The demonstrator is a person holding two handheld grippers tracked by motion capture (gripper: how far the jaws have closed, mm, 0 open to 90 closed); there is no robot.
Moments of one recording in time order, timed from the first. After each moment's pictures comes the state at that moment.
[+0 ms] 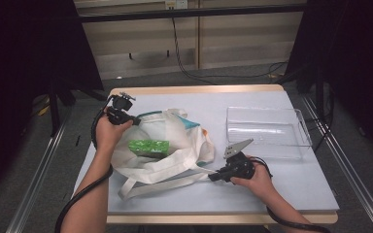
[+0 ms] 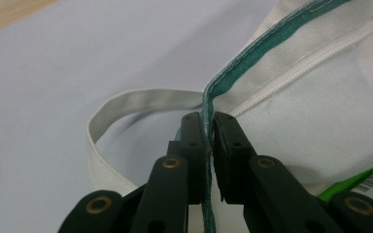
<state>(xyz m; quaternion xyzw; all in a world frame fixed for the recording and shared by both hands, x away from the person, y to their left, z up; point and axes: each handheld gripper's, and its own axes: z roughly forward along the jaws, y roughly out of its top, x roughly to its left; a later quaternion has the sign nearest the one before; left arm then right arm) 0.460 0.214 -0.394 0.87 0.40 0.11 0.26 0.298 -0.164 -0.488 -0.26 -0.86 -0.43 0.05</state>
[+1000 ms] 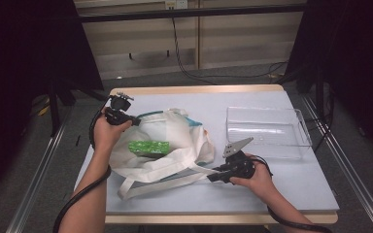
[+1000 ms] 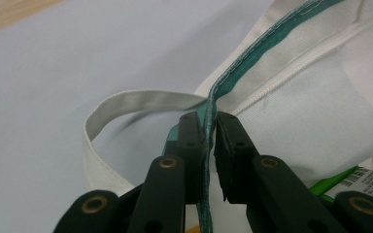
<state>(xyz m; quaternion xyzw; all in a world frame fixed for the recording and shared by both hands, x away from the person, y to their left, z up) 0.453 0.218 -0.387 0.87 0.40 0.10 0.28 0.296 -0.159 -0.474 -0.26 -0.87 -0.43 0.04</state>
